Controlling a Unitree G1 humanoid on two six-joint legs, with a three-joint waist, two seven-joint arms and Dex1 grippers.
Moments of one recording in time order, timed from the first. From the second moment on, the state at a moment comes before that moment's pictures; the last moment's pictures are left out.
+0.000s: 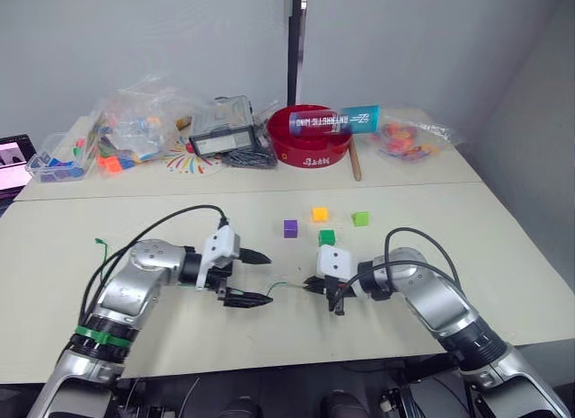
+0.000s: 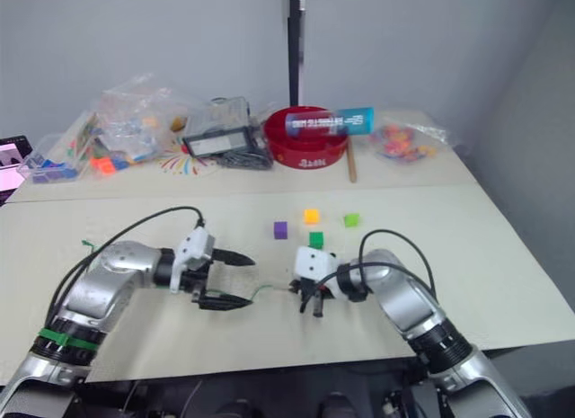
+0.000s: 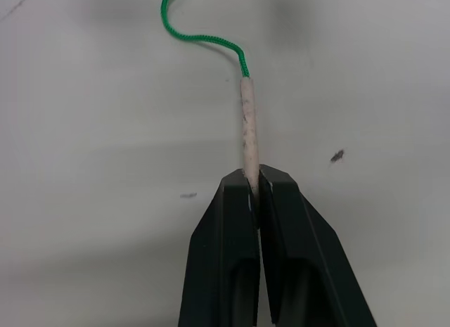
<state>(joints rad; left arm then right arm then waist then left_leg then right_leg) -0.47 0.60 -0.21 0.06 -0.31 0.25 -1.32 -0.54 -0.55 0.44 -0.14 0.00 0.50 1.03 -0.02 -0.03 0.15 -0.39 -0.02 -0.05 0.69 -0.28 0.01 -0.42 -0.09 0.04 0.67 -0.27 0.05</state>
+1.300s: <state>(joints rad) -0.53 0.50 -0.23 0.26 -0.20 0.07 -1.28 -0.55 -0.53 0.46 -0.20 0.00 0.58 1.02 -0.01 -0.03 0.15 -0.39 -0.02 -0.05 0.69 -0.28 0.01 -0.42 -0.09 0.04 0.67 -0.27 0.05</state>
